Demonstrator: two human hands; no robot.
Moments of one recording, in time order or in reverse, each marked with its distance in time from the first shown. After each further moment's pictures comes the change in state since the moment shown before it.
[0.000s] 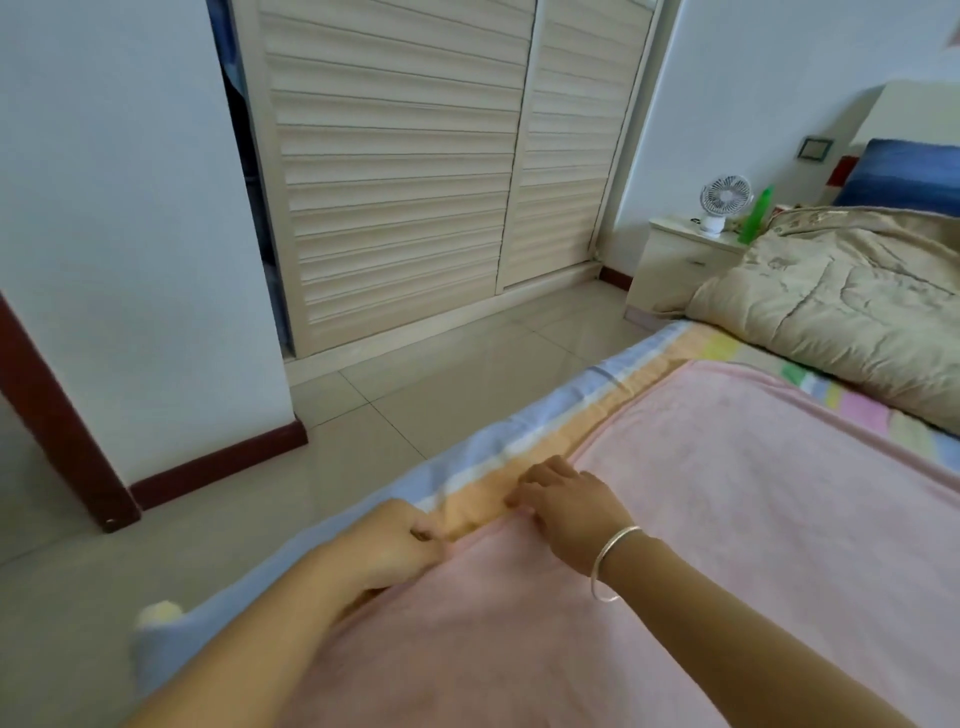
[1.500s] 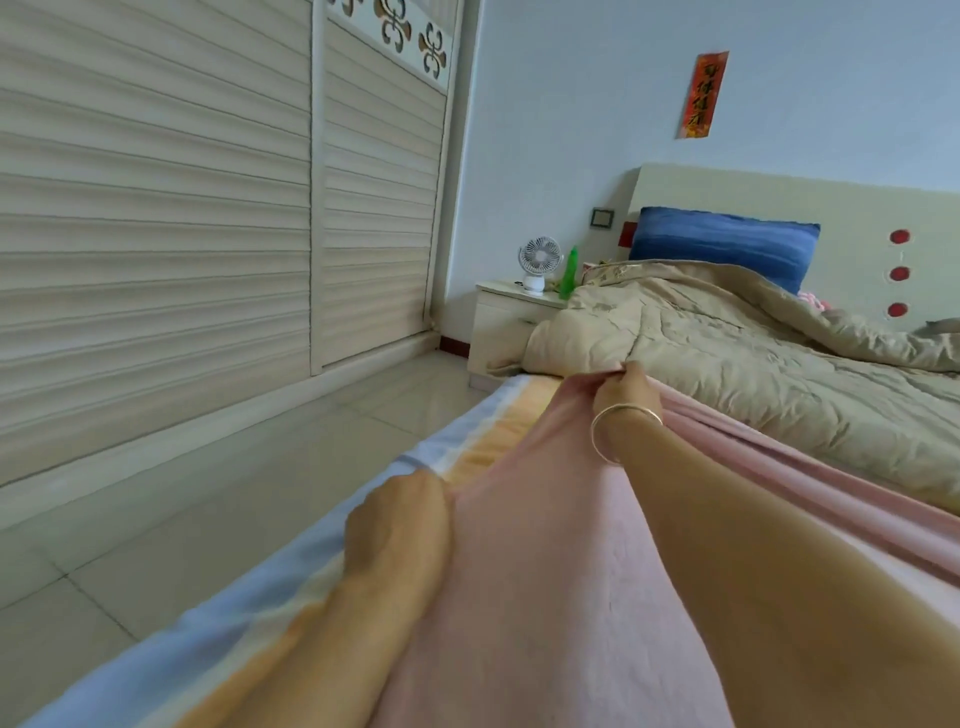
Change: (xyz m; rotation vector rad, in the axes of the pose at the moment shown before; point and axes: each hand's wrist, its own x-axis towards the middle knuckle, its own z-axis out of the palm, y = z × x) left_hand 0.277 0.209 0.127 0.397 0.483 0.316; right_hand 0.060 0.376 -0.034 0.468 0.784 1.226
